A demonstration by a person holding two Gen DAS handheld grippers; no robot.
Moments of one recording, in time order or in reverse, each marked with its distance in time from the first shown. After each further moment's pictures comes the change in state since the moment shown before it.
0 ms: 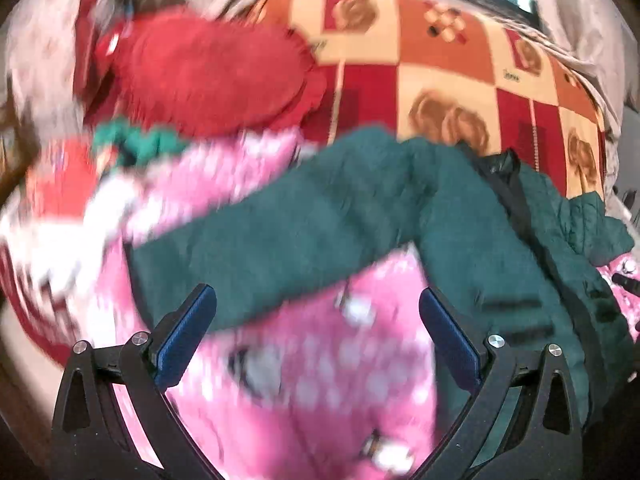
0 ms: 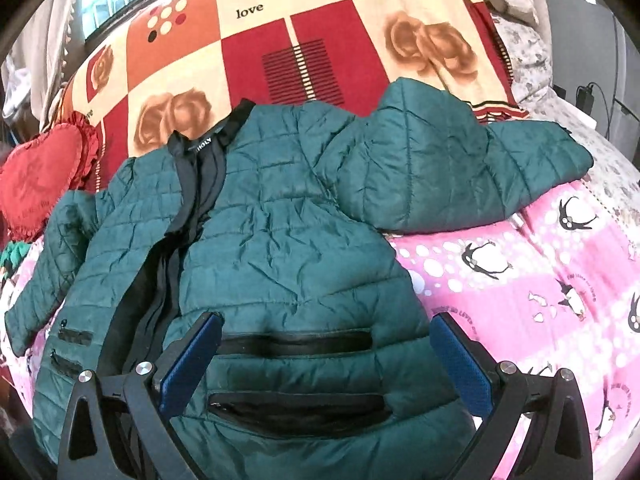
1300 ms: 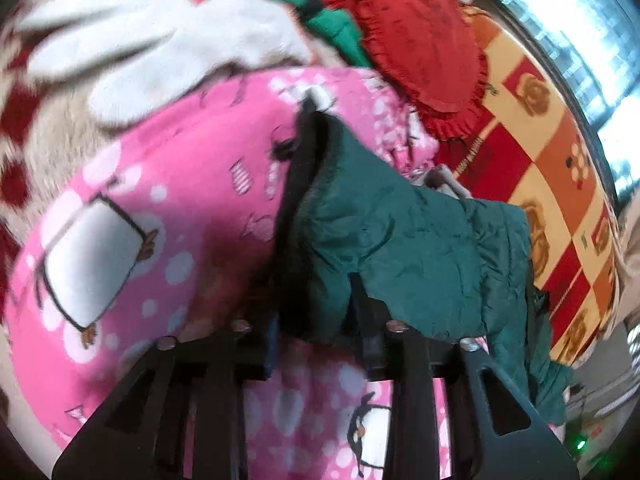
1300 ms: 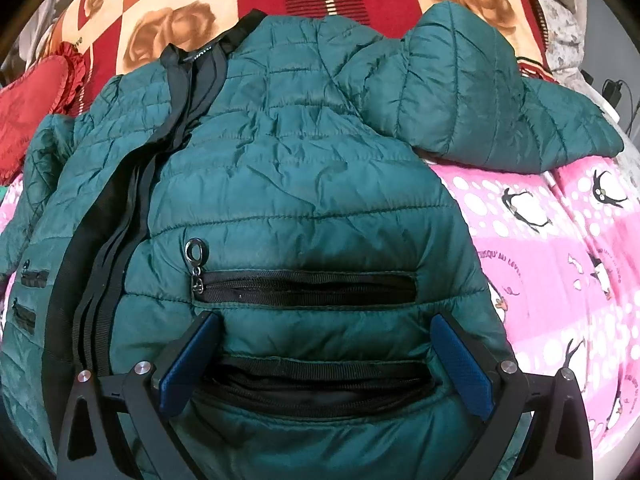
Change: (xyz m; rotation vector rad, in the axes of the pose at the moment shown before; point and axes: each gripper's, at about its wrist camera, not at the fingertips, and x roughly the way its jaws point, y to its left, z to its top) left arm 0.088 0.153 -0.026 -0.679 0.023 -0.101; right arm 0.055 0.021 -0.022 -0.101 0.230 -0.068
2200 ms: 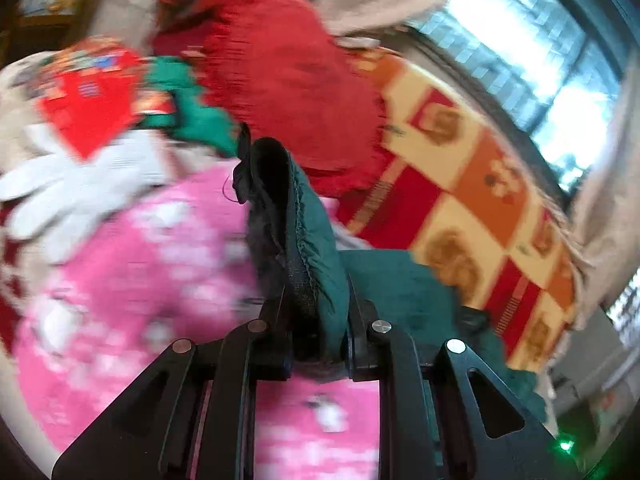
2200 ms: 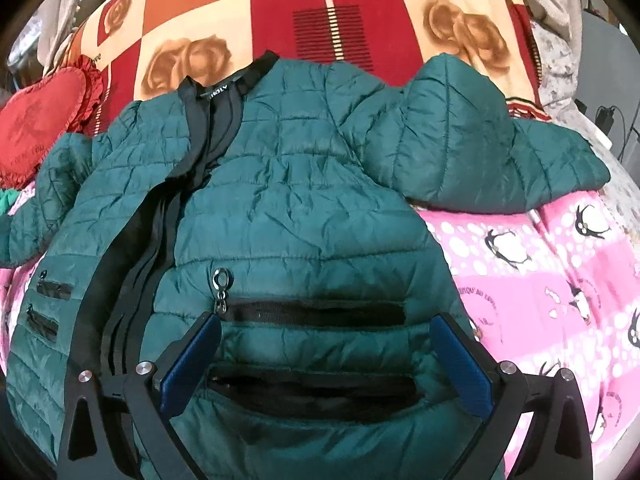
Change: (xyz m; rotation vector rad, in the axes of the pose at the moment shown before) left arm -0.066 -0.125 0.010 0.175 -0.185 -0.178; right arm -0.030 -0.001 0.004 -0.015 -0.094 0.006
